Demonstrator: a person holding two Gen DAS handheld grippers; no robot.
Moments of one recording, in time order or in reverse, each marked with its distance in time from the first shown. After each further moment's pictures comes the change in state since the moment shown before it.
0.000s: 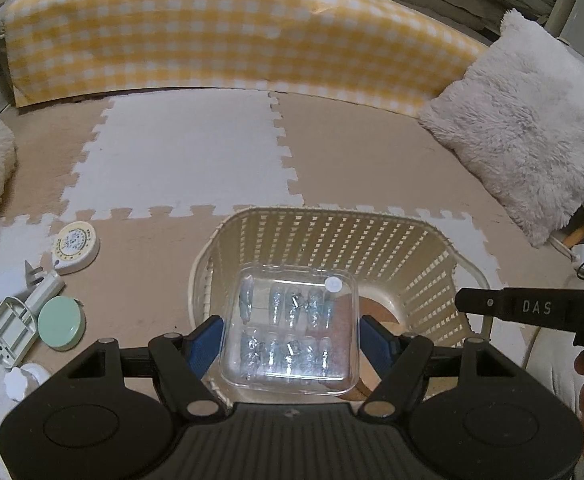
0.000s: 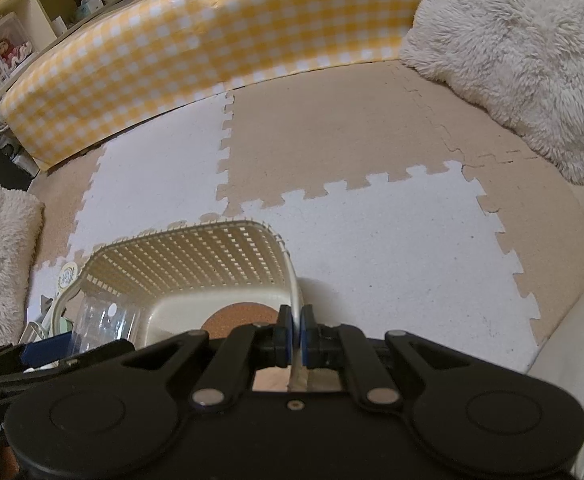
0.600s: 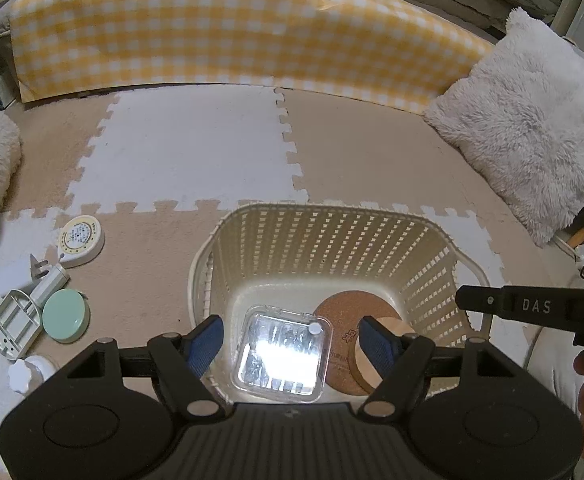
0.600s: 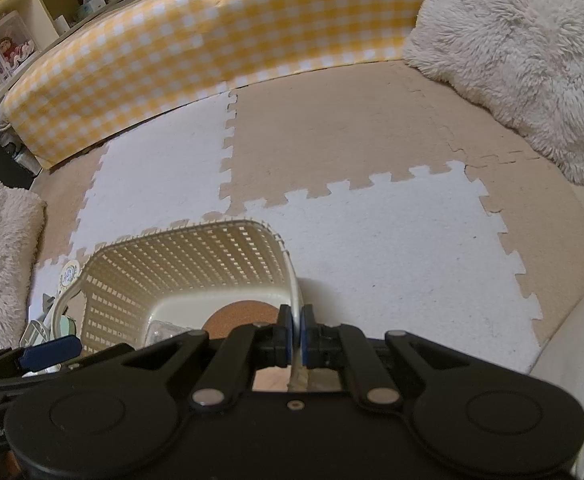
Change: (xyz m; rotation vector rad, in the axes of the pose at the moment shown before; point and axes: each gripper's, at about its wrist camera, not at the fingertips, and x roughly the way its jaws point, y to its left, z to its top) left arm -0.002 -0.002 0.000 -0.011 0.015 0.015; right arm 0.001 0.001 0.000 -0.004 0.001 0.003
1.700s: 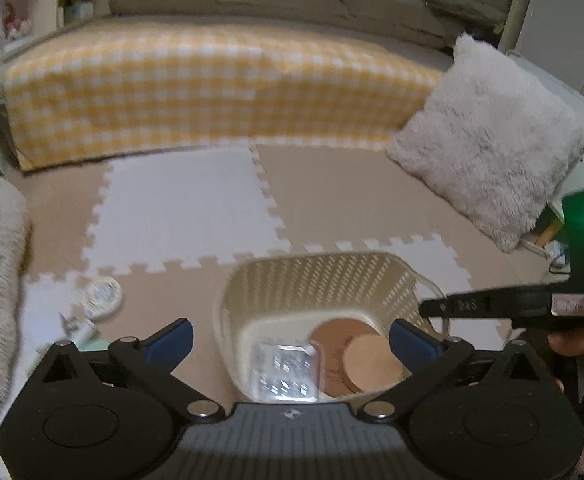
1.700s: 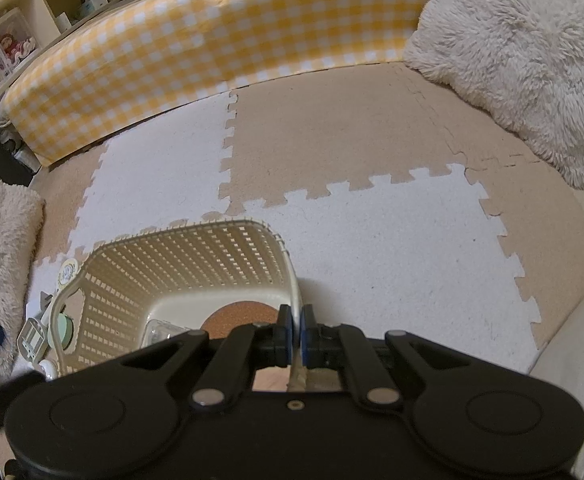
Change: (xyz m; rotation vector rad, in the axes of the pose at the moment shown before) left arm -0.068 0.003 0.001 0.113 -0.149 -0.034; right arm 0.000 0.002 0.000 -0.012 -0.003 -0.003
